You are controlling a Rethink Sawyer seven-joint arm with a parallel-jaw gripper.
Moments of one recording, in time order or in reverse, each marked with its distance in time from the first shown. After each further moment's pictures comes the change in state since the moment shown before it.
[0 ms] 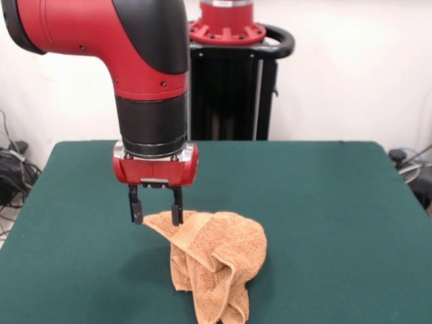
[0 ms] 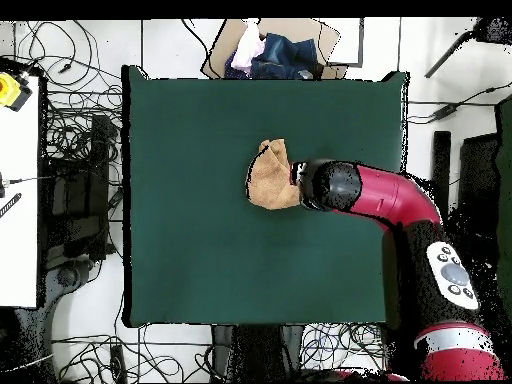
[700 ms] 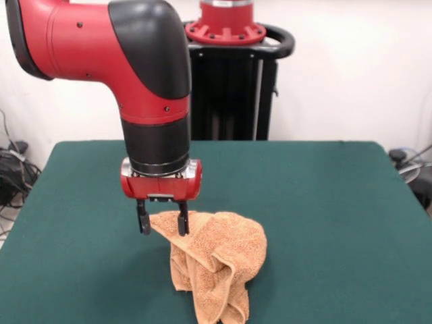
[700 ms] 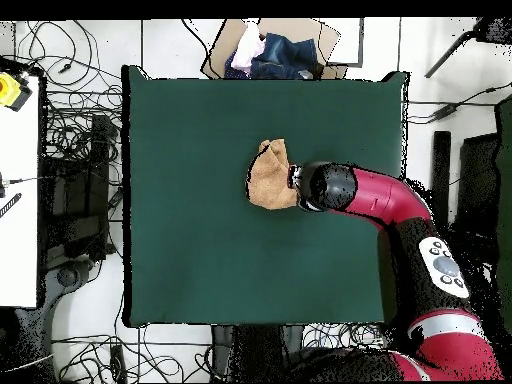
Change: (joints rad) arm -0.002 0.063 0.000 -0.013 0.000 0.000 0.000
